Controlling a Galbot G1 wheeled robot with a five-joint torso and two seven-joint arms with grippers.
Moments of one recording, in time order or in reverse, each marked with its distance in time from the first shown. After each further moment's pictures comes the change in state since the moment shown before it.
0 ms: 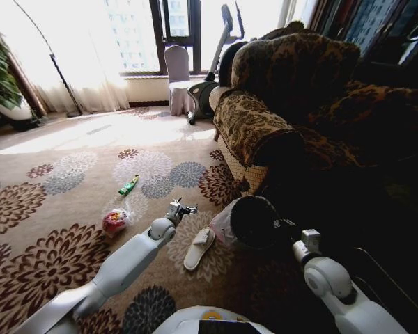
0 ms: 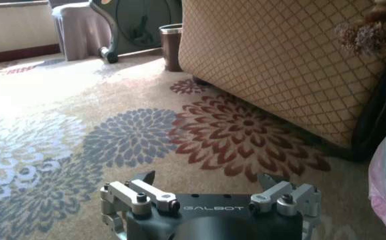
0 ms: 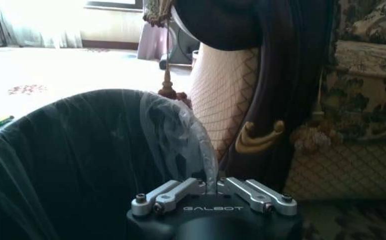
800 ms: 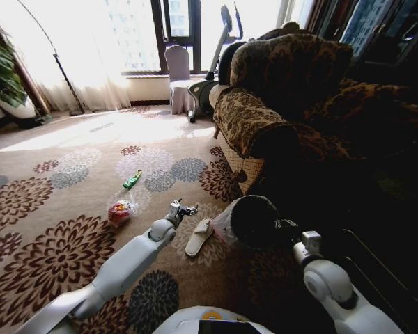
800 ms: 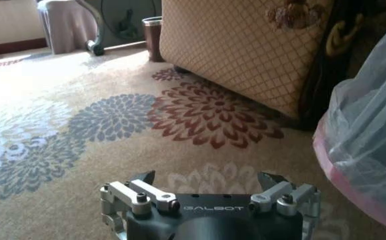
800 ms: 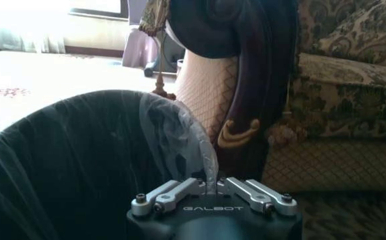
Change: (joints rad) left arm 0.167 0.007 -0.010 -0.136 0.072 -0.012 -0.049; right arm -0.060 0.068 0.023 0.043 -0.100 0.030 0.043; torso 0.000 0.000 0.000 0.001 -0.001
